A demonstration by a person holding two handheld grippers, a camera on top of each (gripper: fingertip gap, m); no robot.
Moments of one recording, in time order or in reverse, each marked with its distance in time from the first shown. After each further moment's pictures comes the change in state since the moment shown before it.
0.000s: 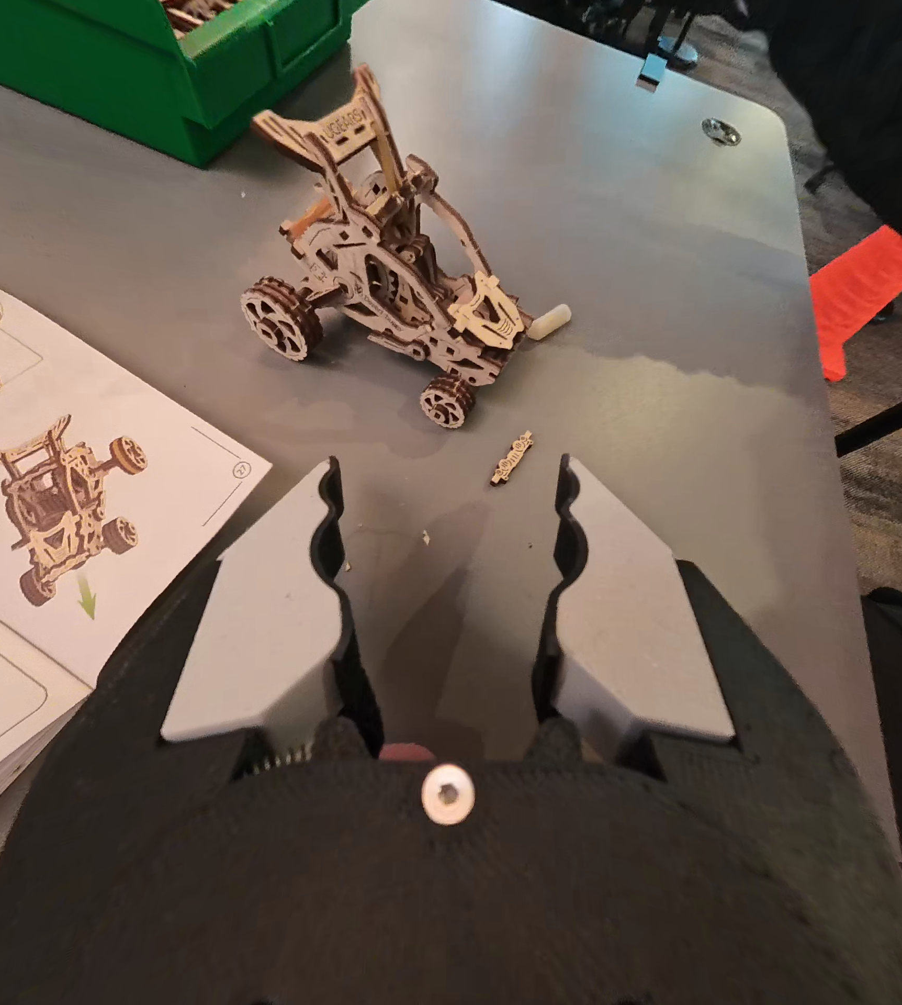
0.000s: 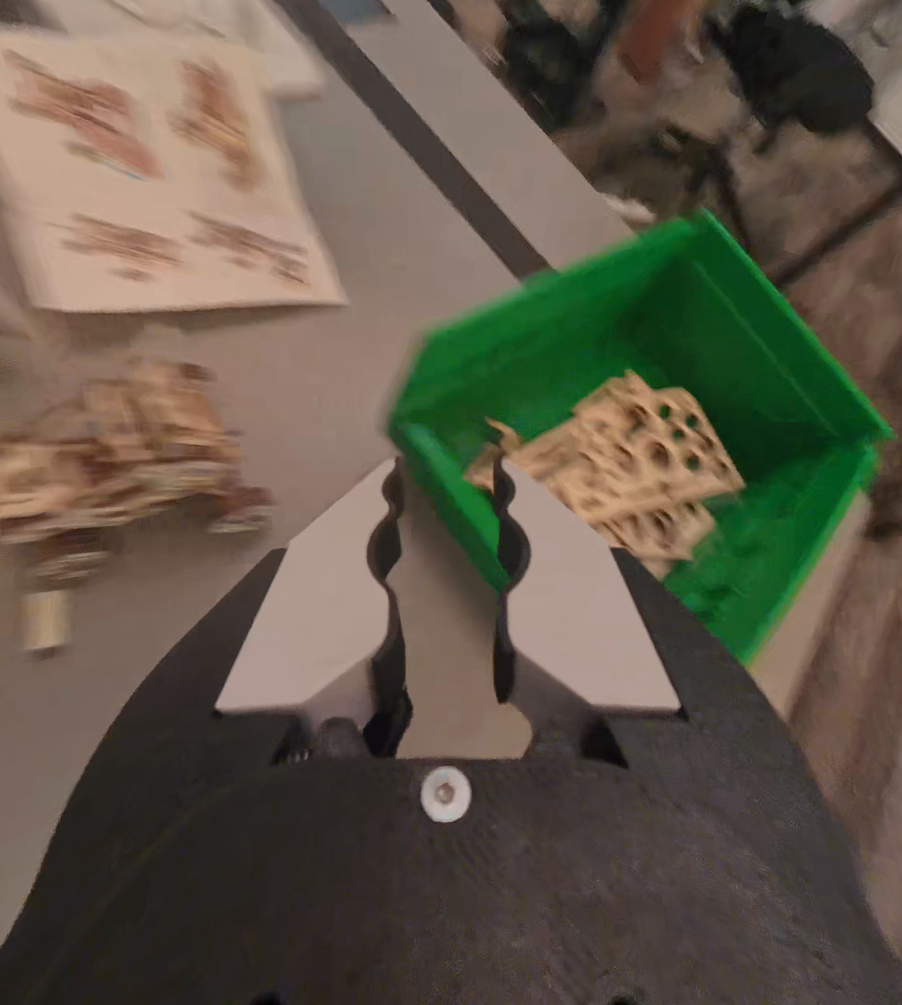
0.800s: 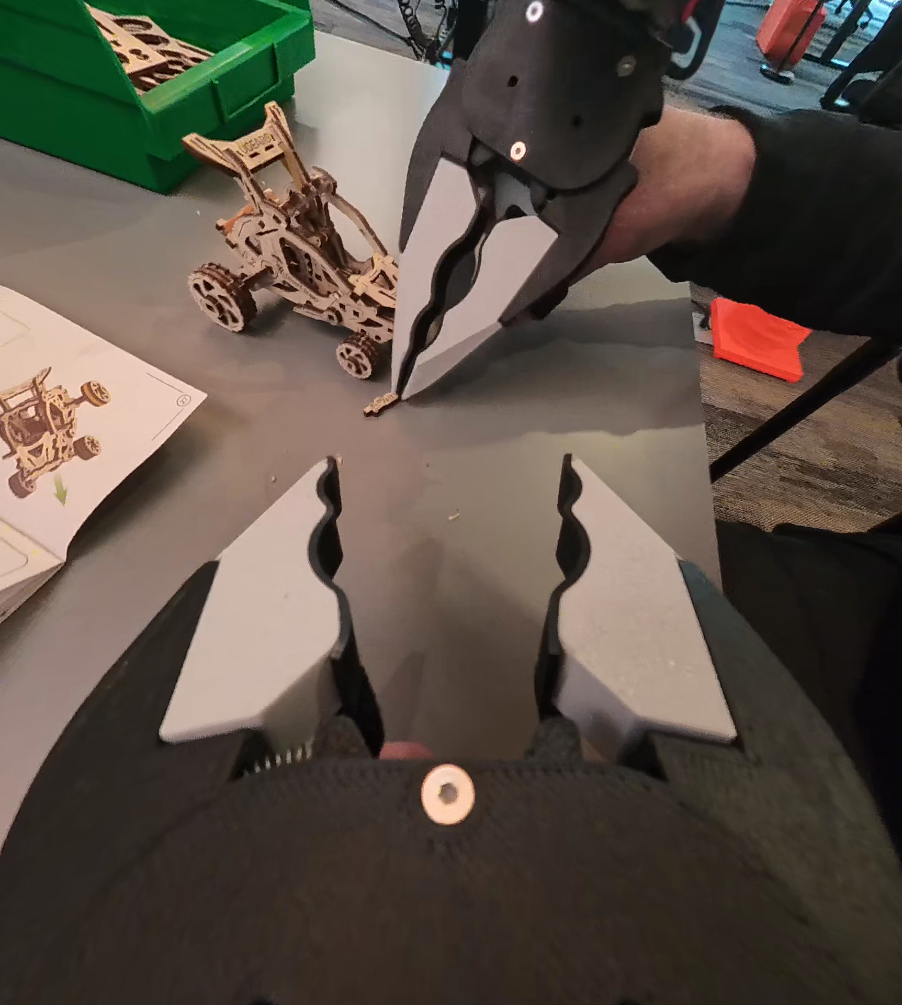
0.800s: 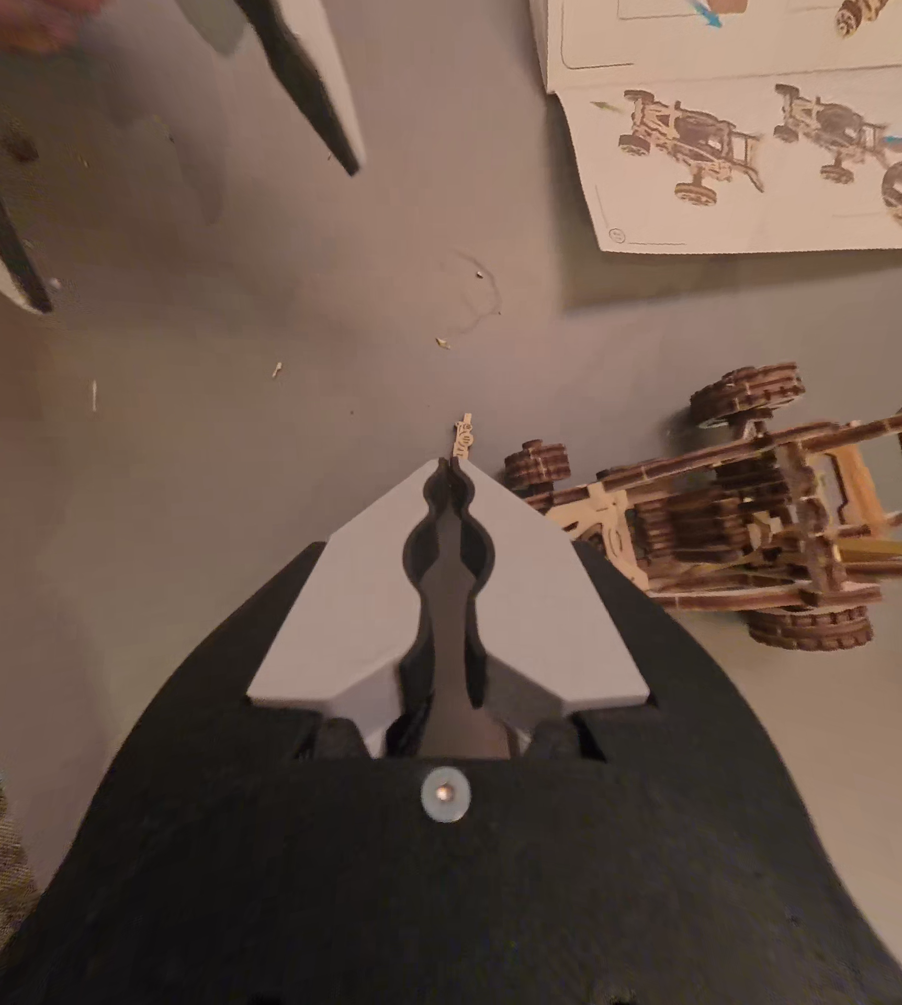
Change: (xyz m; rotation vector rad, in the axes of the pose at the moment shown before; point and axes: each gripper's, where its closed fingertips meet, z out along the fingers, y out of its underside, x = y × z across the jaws) left arm 0.044 0.014 -0.056 0.070 0.030 0.043; right arm -0.231 0.026 0.051 -0.177 -0.401 -0.005
